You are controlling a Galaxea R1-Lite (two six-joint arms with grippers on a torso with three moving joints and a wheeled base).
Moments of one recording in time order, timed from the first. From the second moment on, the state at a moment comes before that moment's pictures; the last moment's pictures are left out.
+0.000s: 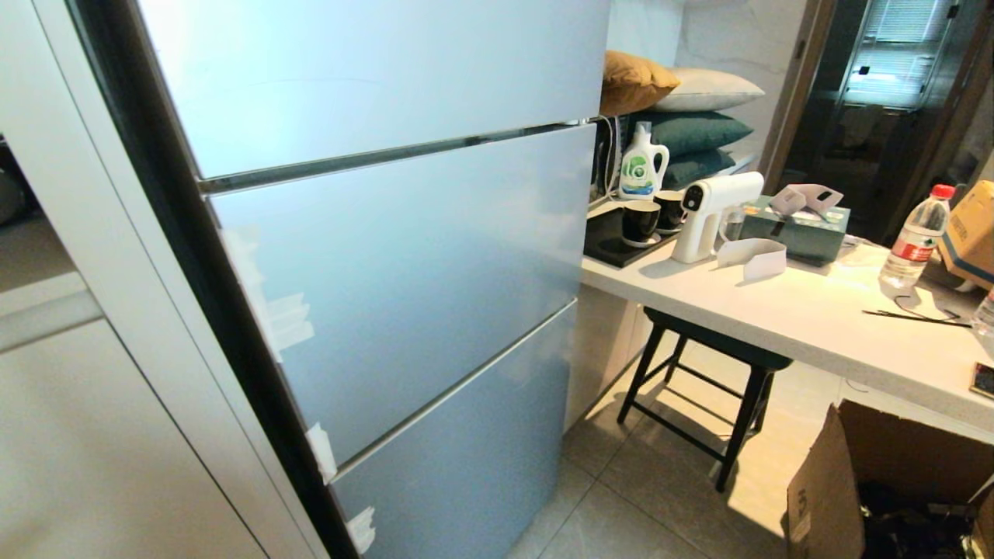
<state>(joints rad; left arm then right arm) 0.00 0.00 0.00 -0.03 0.00 0.00 0.00 0.00 0.00 0.01 0.00 0.04</state>
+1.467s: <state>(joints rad) -0.08 1.03 -0.32 -0.60 -0.02 -0.07 0.00 0.00 0.00 0.01 0.00 0.04</state>
